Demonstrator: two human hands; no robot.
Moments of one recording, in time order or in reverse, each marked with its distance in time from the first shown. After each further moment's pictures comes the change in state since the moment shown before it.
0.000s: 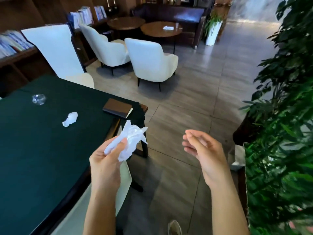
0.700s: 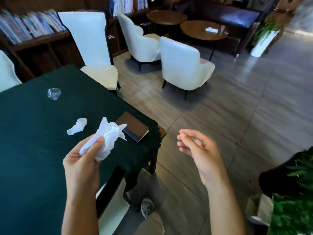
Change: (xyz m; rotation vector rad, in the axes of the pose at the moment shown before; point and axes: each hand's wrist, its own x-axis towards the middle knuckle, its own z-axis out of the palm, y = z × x) left_hand 0.203 0.012 0.008 -0.110 0.368 0.133; right_hand 0.237 -0.021 0.125 -0.199 -0.326 0.060
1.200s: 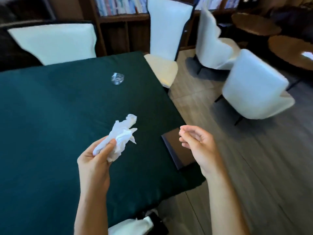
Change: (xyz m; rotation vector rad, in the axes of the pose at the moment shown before) left_hand 0.108 0.009 -0.070 -0.053 0.429 -0.035; right_hand 0.167 0.006 0.206 -0.278 -0.440 -0.020
